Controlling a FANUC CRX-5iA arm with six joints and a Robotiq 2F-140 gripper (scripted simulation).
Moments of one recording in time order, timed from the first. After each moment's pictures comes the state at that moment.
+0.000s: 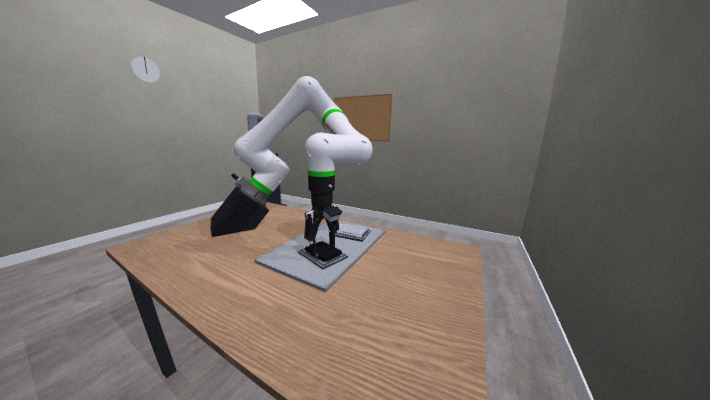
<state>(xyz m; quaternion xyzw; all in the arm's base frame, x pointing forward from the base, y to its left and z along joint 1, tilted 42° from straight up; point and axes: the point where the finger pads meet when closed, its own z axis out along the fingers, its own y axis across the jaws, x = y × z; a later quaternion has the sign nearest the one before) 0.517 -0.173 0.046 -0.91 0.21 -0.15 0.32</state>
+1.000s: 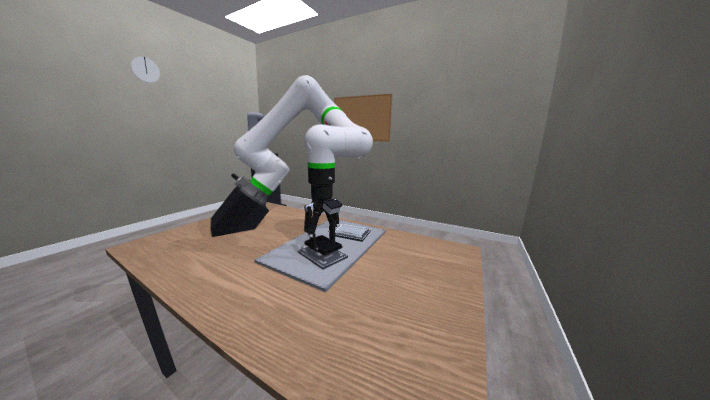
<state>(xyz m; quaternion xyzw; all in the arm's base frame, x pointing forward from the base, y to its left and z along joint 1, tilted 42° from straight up) 0.506 -0.187 0.066 -0.91 0.21 -0.15 0.32</state>
